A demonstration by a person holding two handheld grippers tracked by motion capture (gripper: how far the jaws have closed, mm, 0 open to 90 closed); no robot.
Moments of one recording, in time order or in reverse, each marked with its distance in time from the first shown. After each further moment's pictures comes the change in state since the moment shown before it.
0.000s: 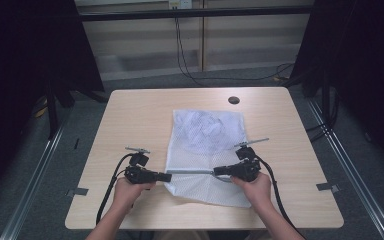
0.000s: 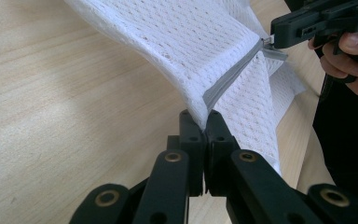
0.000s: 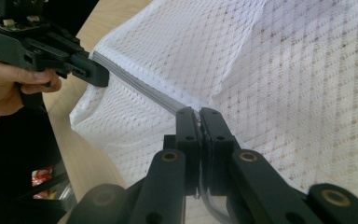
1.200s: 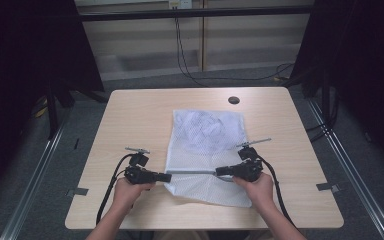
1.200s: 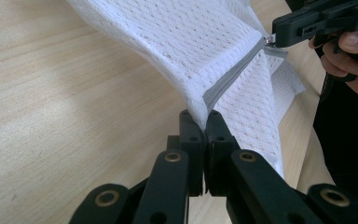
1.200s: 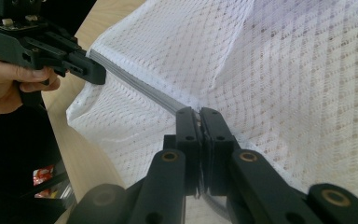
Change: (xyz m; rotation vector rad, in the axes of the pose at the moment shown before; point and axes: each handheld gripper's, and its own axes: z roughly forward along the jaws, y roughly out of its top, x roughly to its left) left arm 0.001 -0.001 0.000 -0.001 -0.004 -0.015; right arm -0.004 -0.002 -0.004 0.004 0.005 0.010
